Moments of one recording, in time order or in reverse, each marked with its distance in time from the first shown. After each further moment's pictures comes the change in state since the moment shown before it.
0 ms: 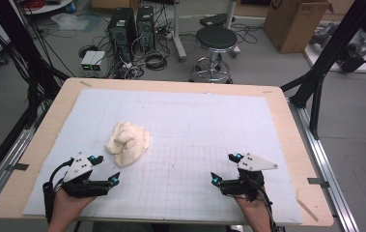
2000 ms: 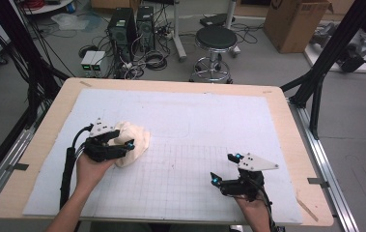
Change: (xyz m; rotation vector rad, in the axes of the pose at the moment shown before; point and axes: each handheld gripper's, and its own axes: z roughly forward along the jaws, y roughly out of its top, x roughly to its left) left arm 0.023 0.068 0.065 0.063 0.055 -0.113; right arm 0.001 0.000 0.000 -0.019 0.025 0.009
